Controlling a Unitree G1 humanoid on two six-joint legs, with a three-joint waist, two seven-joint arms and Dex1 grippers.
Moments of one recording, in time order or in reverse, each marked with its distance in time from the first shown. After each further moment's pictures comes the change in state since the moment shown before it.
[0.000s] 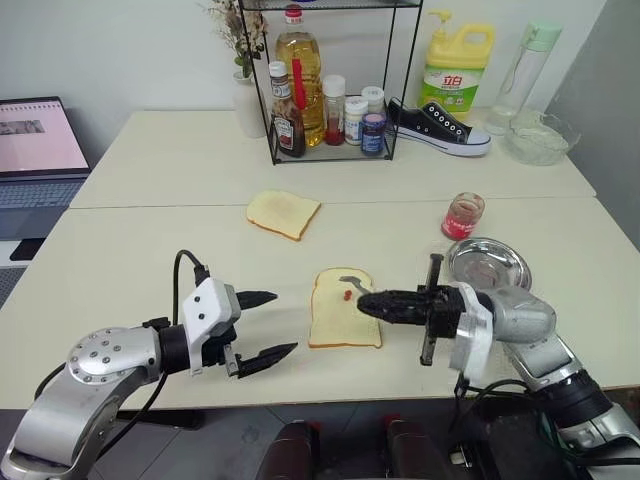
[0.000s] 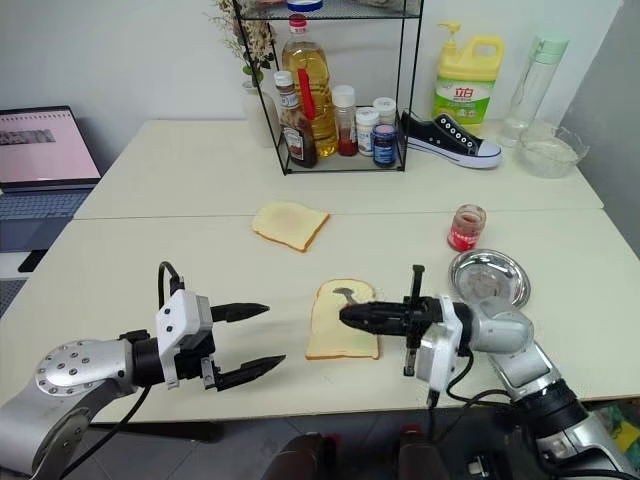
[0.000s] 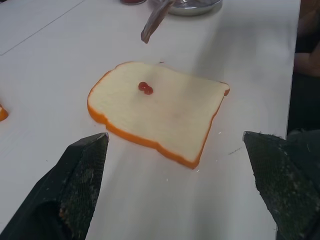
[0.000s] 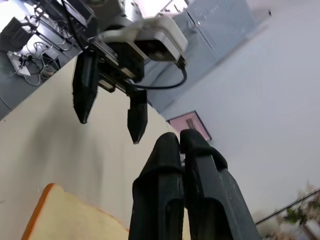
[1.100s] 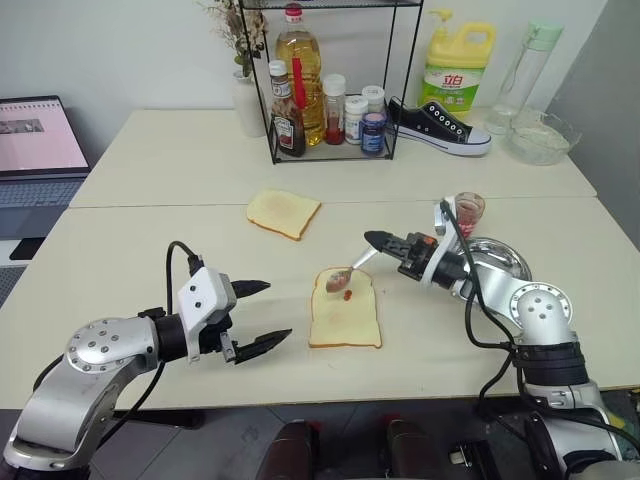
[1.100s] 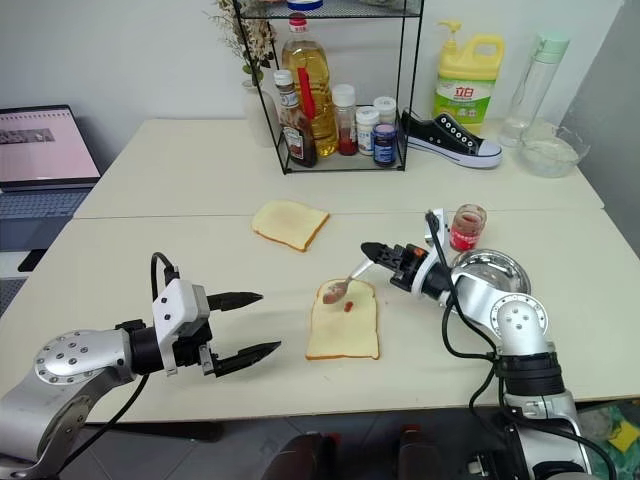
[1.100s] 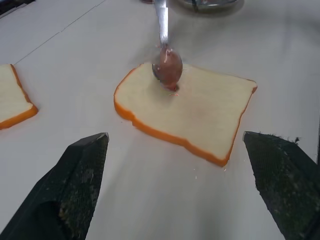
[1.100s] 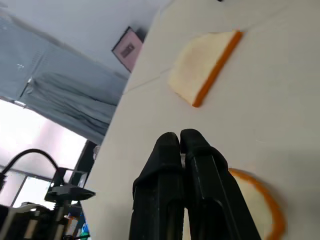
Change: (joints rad) left arm -0.060 0.001 -0.003 0.071 0.026 -0.022 0.015; right arm -0.146 0.240 -0.355 0.185 0.984 1.447 -0.753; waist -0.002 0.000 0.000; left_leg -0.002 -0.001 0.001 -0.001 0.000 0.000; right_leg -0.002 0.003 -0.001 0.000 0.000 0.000
